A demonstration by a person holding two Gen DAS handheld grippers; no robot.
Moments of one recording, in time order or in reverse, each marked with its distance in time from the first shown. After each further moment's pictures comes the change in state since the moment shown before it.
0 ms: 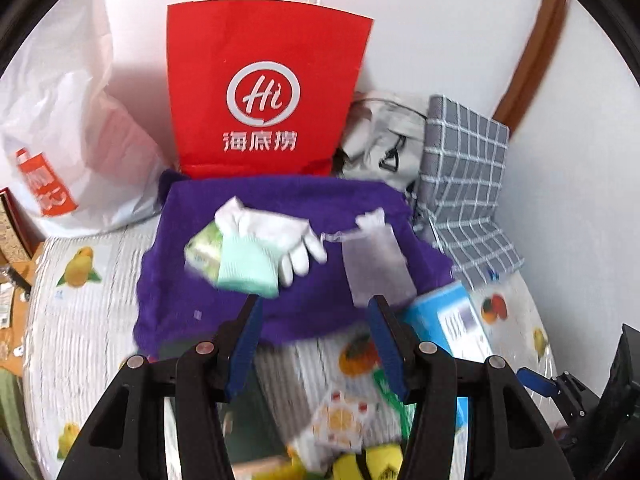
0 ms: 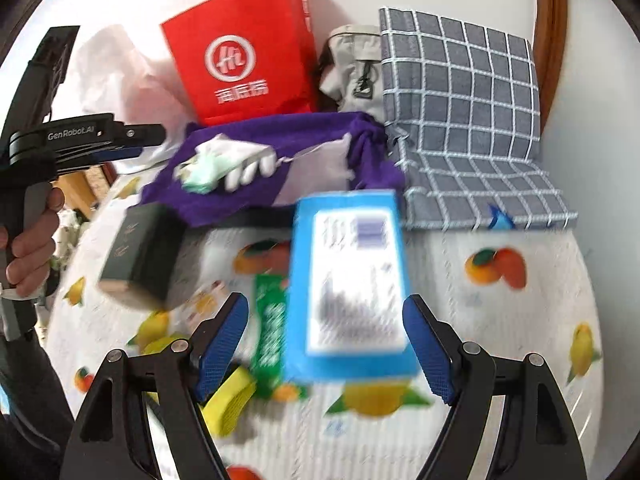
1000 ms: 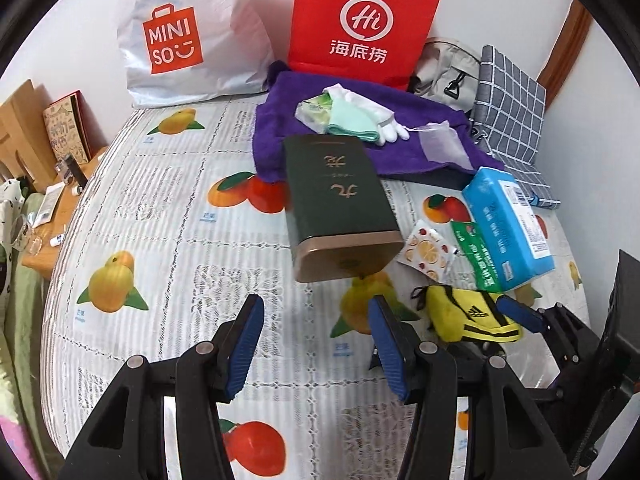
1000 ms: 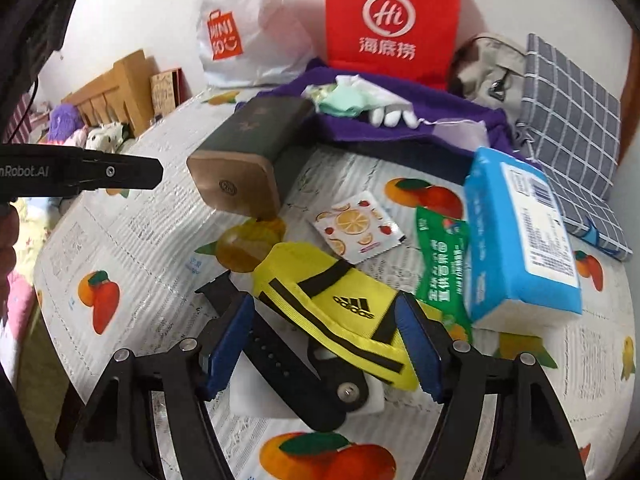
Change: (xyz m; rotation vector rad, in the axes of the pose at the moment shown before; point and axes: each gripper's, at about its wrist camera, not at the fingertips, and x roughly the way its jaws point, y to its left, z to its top) left arm -0.048 0.067 -0.146 -0.120 0.097 0.137; right arm 0.037 0.122 -0.077 -0.317 0.013 0.039
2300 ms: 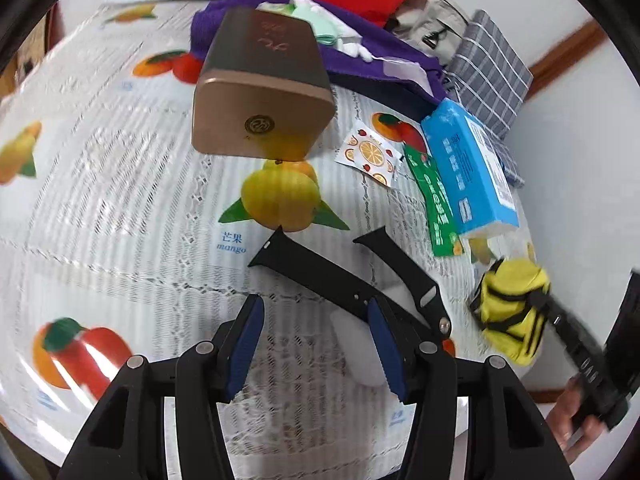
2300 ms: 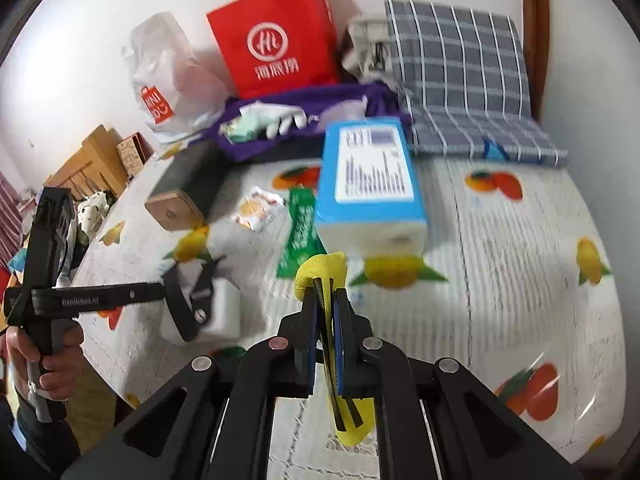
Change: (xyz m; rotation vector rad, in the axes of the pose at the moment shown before) left arm 0.044 -0.037 -0.061 -0.175 0.165 -0.234; right arm -0.078 -0.118 -0.059 0.306 -0.025 0.042
